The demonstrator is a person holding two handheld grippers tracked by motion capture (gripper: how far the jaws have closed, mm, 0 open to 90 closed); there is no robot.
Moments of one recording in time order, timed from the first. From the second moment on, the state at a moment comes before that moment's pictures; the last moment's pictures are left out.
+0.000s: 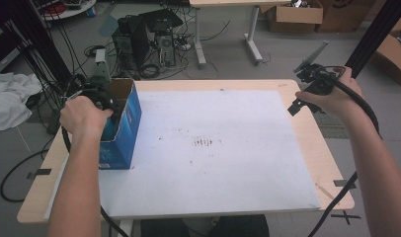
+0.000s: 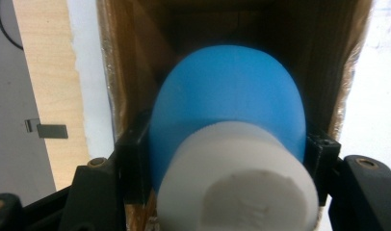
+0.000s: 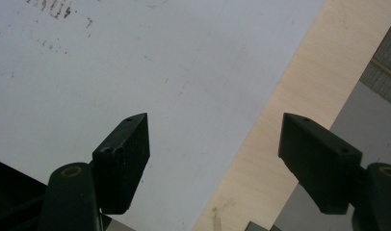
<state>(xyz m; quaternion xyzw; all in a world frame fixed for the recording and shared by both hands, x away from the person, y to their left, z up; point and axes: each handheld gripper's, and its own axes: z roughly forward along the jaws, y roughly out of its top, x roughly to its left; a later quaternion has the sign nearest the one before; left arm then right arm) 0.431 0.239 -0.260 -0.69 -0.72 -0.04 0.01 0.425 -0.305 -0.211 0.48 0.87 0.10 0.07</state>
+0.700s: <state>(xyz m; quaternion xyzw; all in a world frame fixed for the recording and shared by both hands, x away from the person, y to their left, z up) 0.432 0.241 -0.277 -0.69 -0.72 -0.02 0.02 0.424 -0.308 -0.213 0.48 0.87 0.10 0.07</state>
